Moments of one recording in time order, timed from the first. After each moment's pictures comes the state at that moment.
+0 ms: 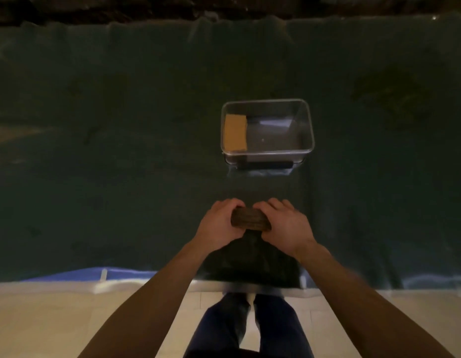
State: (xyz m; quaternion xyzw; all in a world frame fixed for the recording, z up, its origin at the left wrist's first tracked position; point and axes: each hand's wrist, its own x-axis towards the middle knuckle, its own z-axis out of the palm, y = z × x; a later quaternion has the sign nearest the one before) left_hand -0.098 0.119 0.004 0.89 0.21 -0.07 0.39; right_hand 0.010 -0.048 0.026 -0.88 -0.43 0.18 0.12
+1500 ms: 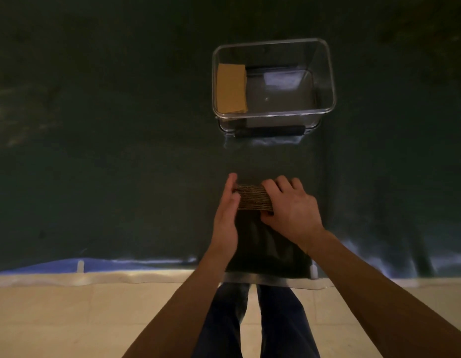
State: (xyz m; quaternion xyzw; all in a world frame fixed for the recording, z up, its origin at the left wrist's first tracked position) left_hand -0.104 0.062 -0.056 0.52 0.37 0.12 0.76; right_hand 0.016 -0.047 -0.026 -0.90 -0.42 0.14 0.05
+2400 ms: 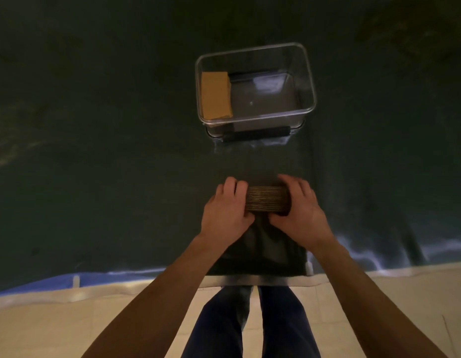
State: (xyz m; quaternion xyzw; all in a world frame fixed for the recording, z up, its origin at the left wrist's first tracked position) left_hand -0.075 0.081 -0.044 0.97 0.16 -0.03 0.17; right_hand 0.014 -0.084 -0.026 -0.90 -0.21 0.24 0.29
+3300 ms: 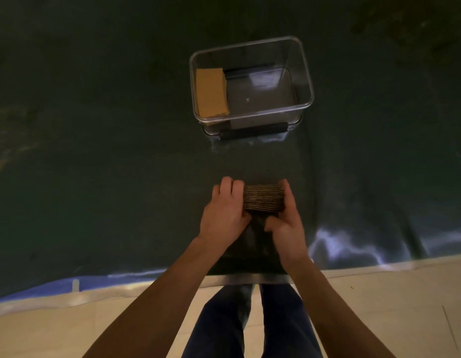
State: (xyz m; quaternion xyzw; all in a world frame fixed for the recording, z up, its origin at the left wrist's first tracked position) left_hand -0.077 0.083 -0.047 0.96 0.17 -0.05 0.22; right_hand -0.036 -0.068 -0.028 -0.71 0.08 0.29 0.63
